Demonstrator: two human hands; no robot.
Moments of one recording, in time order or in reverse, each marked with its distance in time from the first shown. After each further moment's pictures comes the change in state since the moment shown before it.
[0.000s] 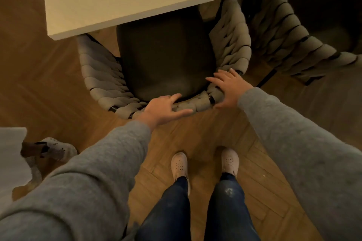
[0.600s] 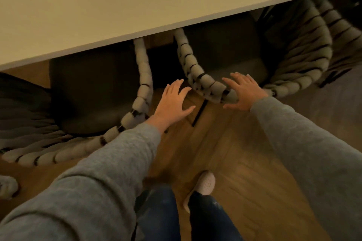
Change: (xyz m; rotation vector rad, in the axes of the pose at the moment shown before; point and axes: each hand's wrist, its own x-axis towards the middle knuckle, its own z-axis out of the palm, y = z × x) left_hand 0.170 0.331 -0.027 -0.019 0.374 0.165; right_hand -0.136 0.345 -0.020 0.066 0.107 0.224
